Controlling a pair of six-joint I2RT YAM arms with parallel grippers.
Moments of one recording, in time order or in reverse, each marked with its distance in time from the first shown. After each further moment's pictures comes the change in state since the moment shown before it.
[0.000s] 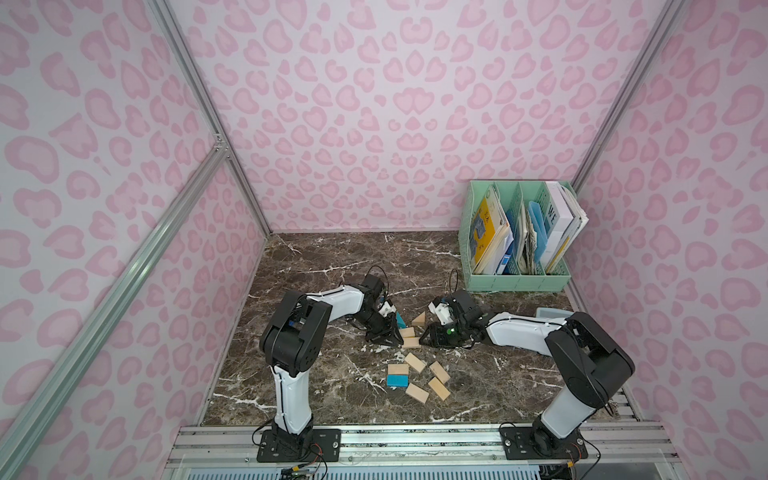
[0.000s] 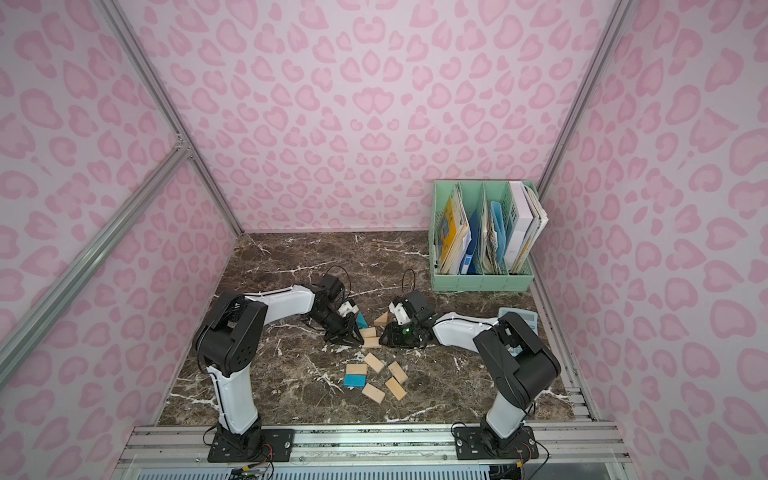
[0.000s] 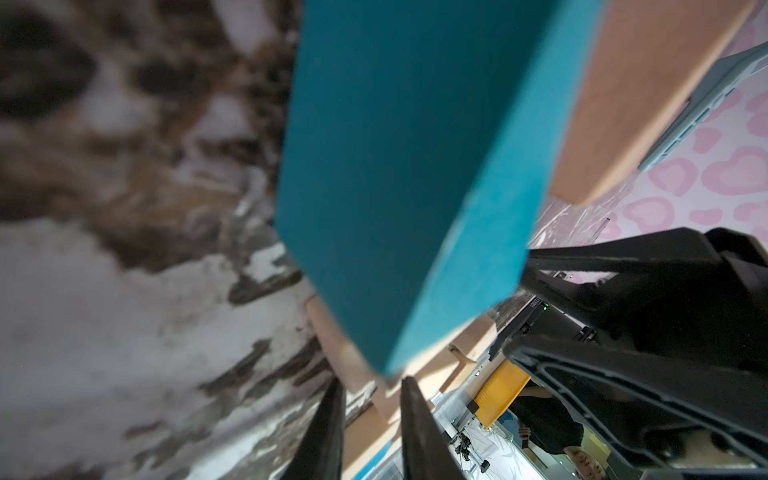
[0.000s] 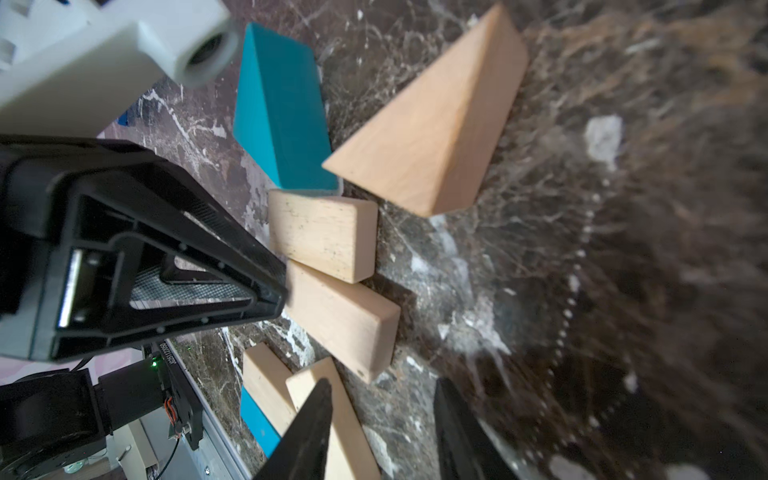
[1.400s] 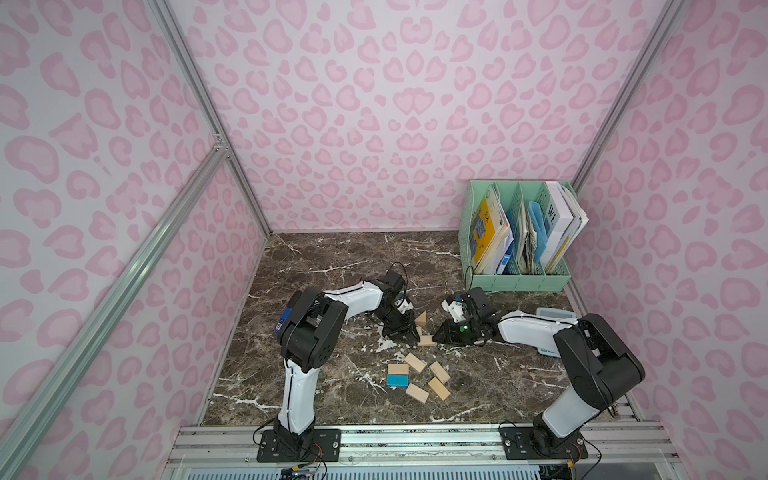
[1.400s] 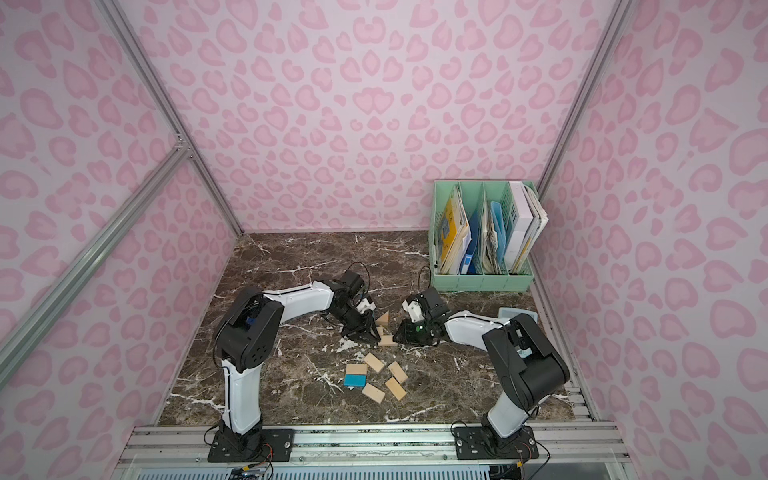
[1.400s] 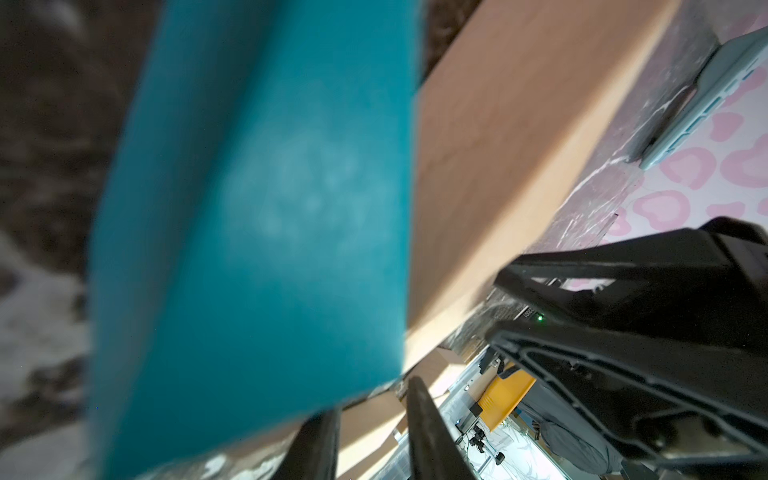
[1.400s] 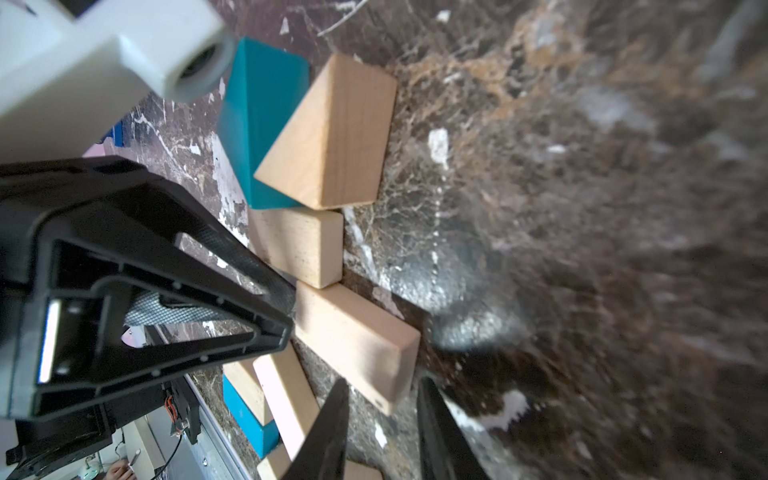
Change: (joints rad) left arm -0.116 0.082 0.158 -0.031 -0.029 -0.066; right arm -0.129 -0.045 -0.043 -0.046 -0.050 -0.071
